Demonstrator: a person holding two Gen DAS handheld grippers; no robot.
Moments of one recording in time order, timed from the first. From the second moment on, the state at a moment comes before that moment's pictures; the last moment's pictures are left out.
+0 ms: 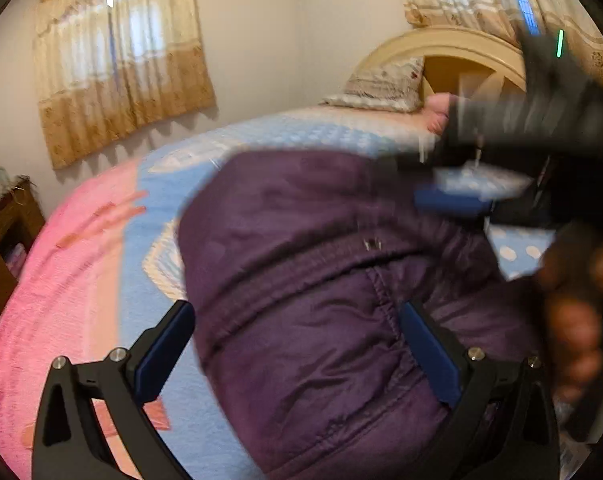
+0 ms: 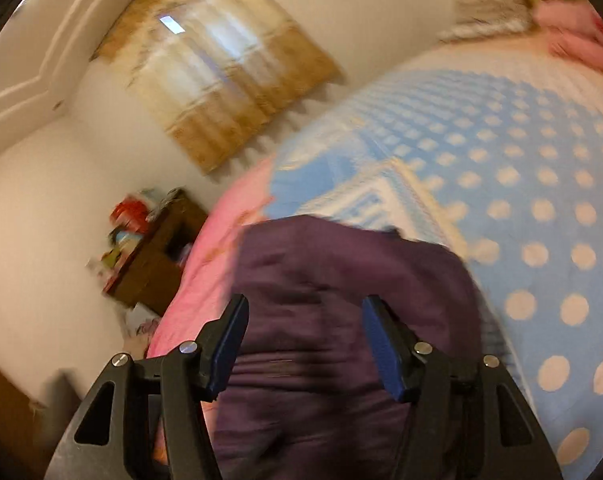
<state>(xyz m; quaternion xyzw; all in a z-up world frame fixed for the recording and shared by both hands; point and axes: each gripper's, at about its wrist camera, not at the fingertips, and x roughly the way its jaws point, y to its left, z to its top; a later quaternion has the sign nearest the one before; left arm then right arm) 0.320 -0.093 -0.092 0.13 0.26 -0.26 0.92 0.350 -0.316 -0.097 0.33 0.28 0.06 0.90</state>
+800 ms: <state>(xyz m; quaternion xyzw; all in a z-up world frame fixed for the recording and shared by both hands) 0.358 -0.122 -0.128 0.13 0.35 -0.22 0.90 0.369 -0.307 -0.147 0.19 0.33 0.10 0.92</state>
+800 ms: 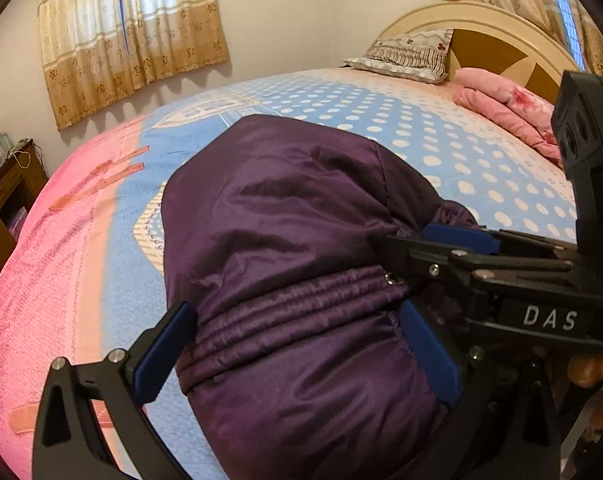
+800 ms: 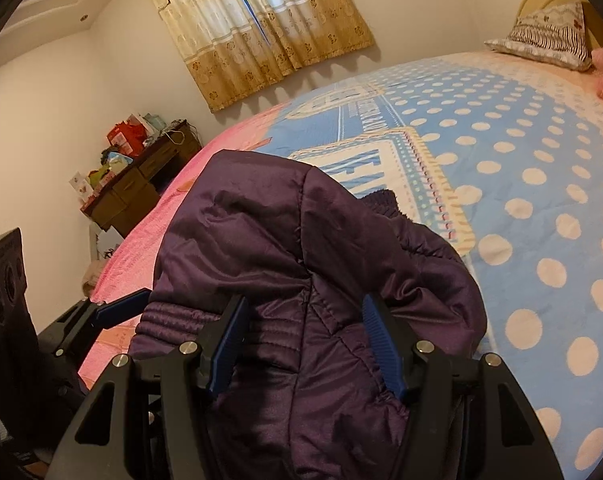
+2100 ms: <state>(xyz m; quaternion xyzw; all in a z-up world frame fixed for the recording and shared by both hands) 0.368 -0.112 -0.141 0.08 0.35 -0.23 0.90 0.385 -0.298 -0.152 0.17 0.34 0.10 0.92</state>
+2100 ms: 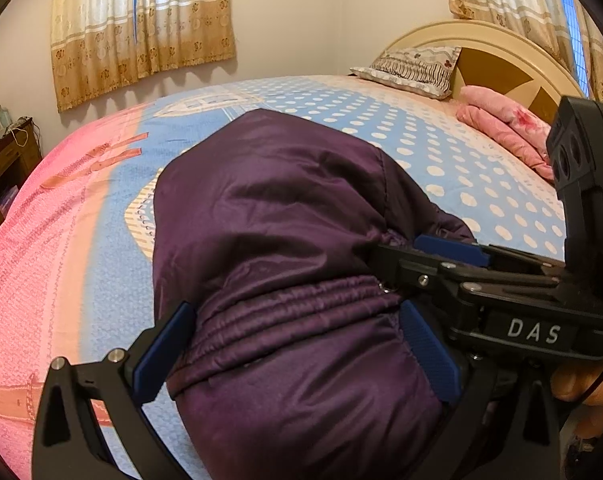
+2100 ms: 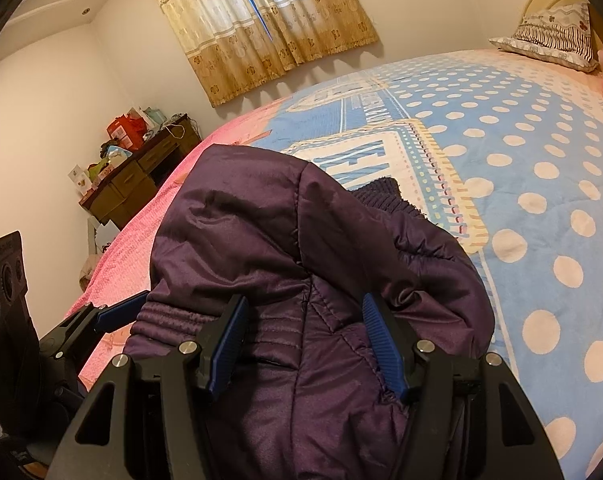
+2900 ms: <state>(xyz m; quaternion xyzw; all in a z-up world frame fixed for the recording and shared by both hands) 0.349 -0.053 -0.114 0.01 0.31 -0.20 0.93 0.324 -0.304 -0.104 0.09 0.24 0.04 0.97</state>
